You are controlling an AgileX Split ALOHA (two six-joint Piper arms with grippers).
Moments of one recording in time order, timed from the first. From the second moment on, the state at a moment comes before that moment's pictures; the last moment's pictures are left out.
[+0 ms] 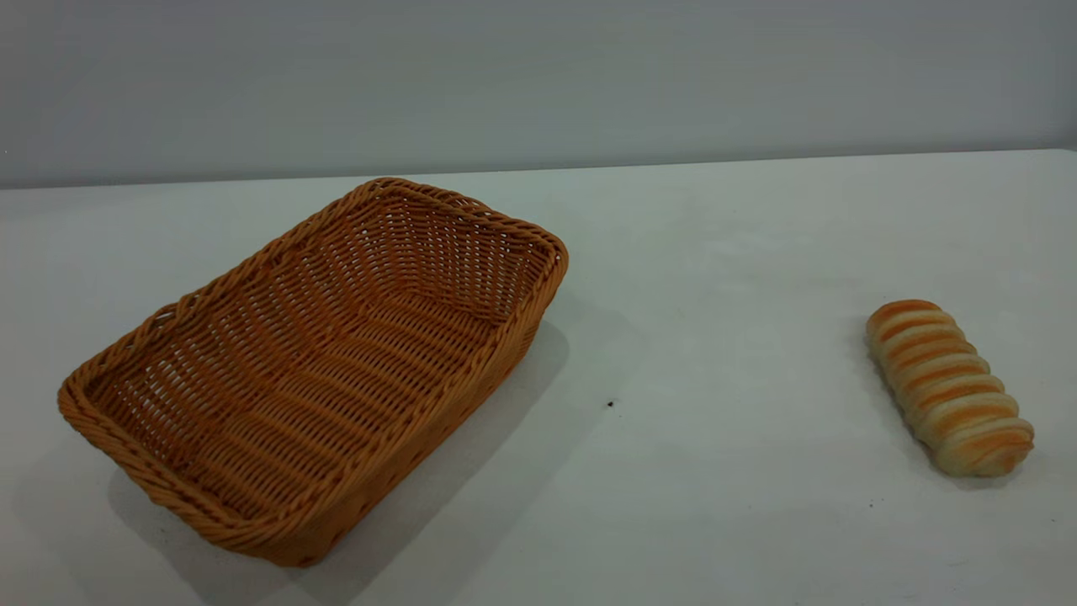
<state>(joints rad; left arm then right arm) -0.01 -0.02 -0.49 -0.13 1.14 0.16 0.04 -0.02 -0.47 -0.06 1.14 0.01</state>
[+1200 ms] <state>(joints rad) -0.03 -0.02 -0.49 -0.13 1.14 0.16 0.05 -0.02 -0.47 -0.06 1.14 0.01</state>
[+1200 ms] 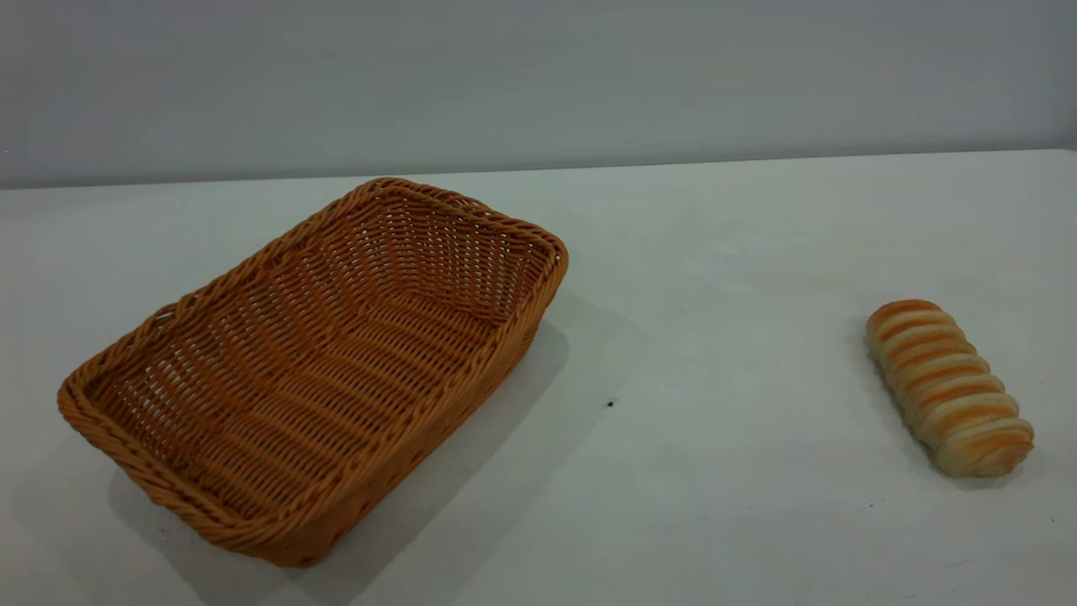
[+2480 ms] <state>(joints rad) -0.08 0.76 -0.50 -0.15 0.67 -0.12 0.18 0.55 -0.68 -0.30 1.05 0.24</state>
